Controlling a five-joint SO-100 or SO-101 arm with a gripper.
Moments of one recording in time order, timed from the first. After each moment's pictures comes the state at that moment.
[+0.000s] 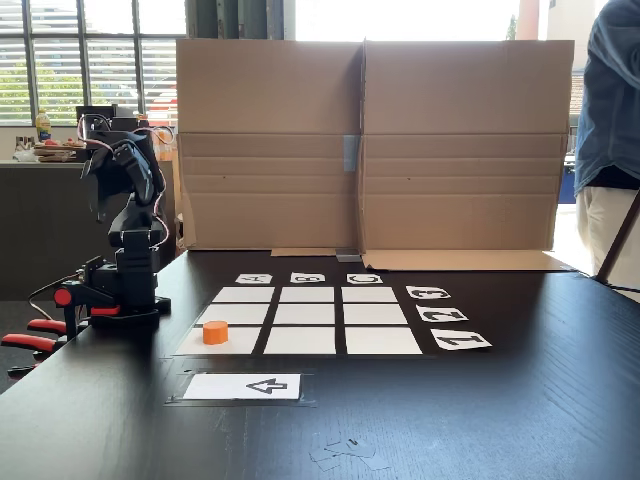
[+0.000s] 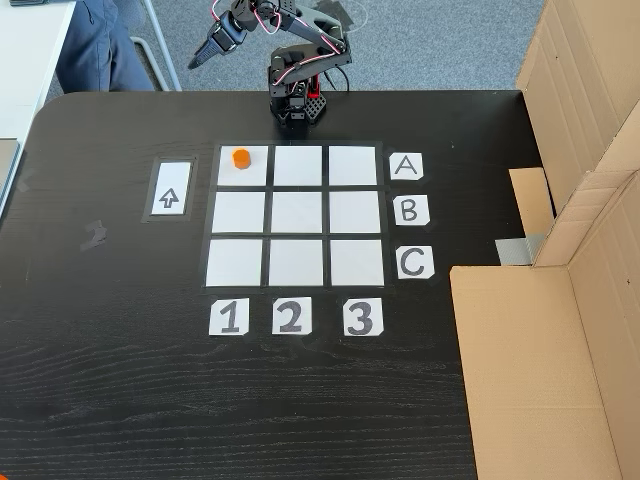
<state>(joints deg) 83.5 163.0 129.6 78.5 13.0</state>
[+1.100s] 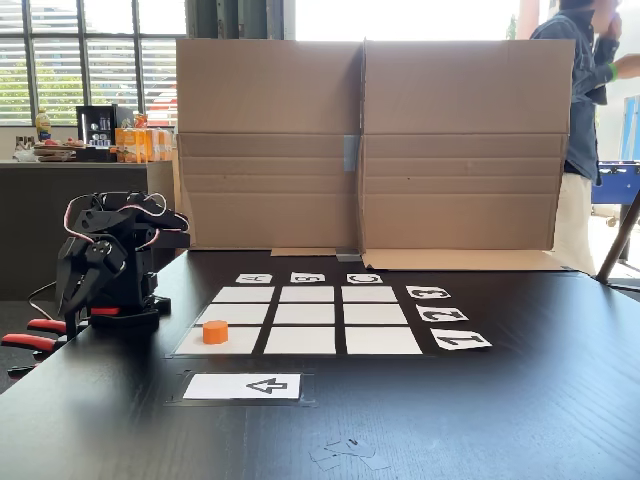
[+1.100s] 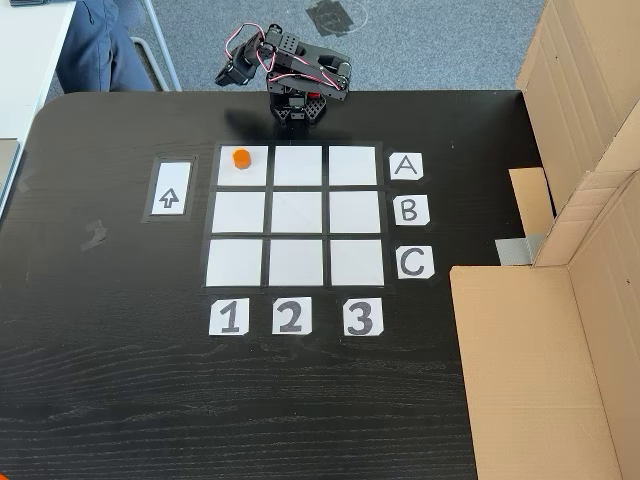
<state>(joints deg) 98.7 190.2 172.4 69.1 -5.3</state>
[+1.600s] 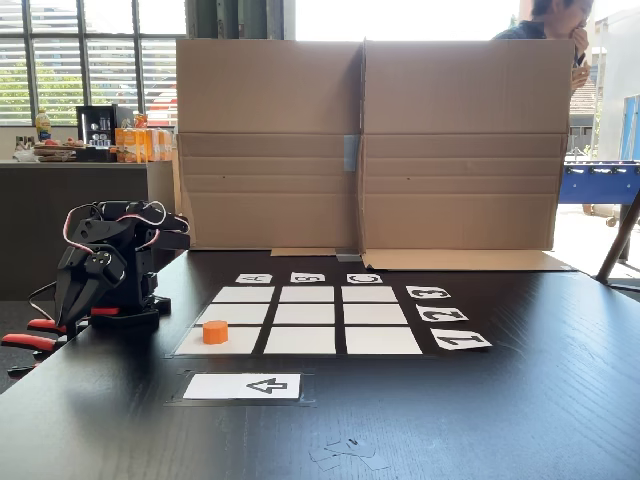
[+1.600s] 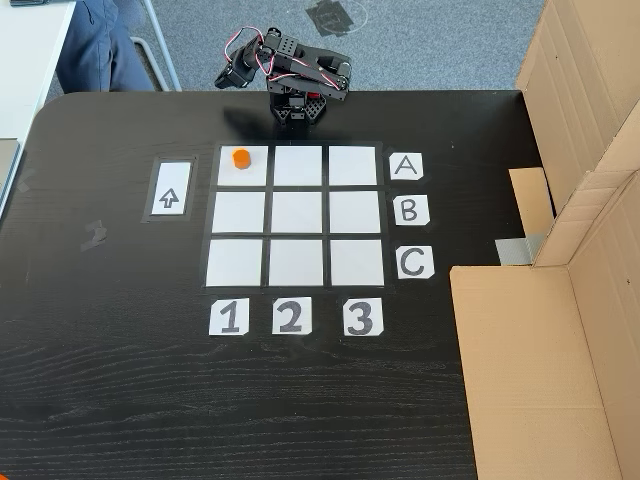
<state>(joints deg) 98.9 190.1 174.9 66.2 -5.4</state>
